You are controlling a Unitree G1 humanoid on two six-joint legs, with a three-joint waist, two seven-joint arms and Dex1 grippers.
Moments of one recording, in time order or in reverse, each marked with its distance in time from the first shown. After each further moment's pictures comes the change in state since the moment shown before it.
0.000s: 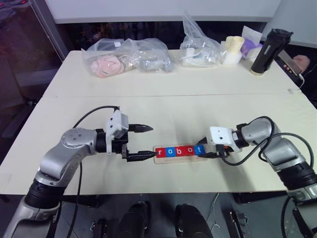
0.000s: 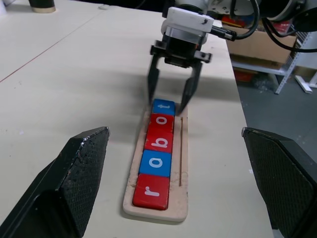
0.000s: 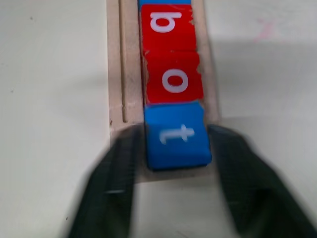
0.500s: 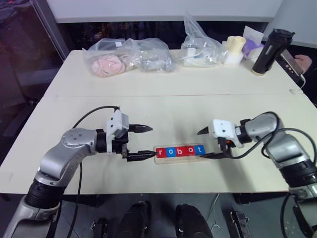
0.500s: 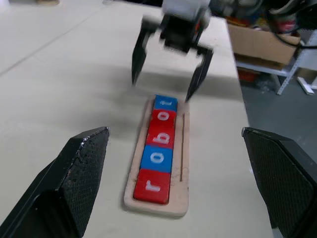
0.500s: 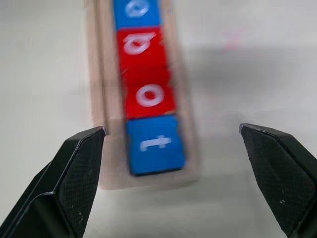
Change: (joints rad) left arm 0.000 0.005 0.000 -0.003 -0.003 0.048 0.021; right arm 0.012 -0.040 -0.097 -0.081 0.069 0.133 -0.024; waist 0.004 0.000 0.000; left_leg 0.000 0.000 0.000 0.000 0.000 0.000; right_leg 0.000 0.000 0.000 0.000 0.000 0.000
